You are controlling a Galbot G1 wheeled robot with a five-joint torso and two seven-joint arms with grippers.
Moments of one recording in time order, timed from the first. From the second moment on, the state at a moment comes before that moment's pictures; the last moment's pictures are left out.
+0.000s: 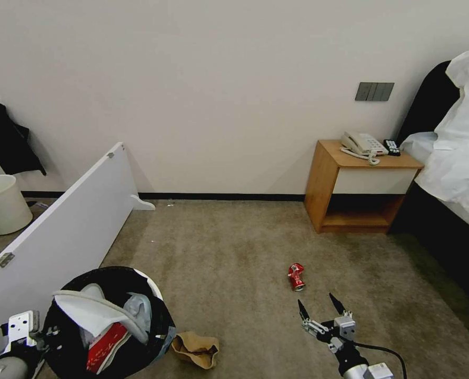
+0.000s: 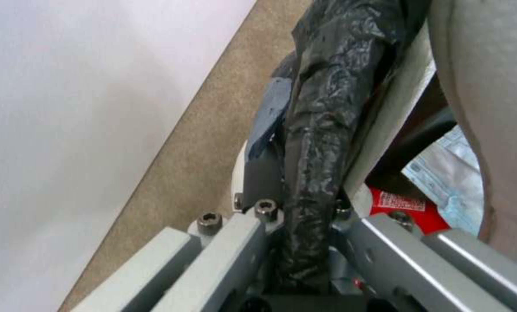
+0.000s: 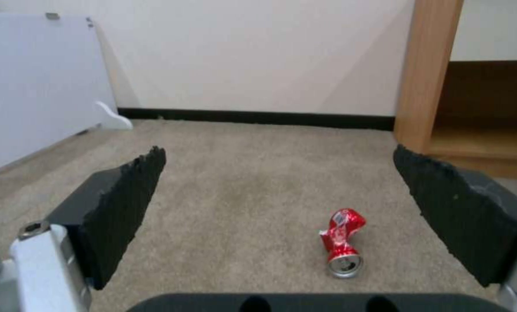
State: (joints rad) left arm 1.75 -1.09 -1.02 -2.29 -0.98 0.74 -0.45; right arm -1.52 1.15 0.38 1.75 0.37 0.33 -0.02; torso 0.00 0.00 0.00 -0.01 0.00
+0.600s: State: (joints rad) left arm 1.76 -1.10 -1.00 -2.29 -0.94 0.74 -0.46; right arm -1.51 1.13 0.34 1.73 0.36 0.33 -0.03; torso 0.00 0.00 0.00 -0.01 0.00
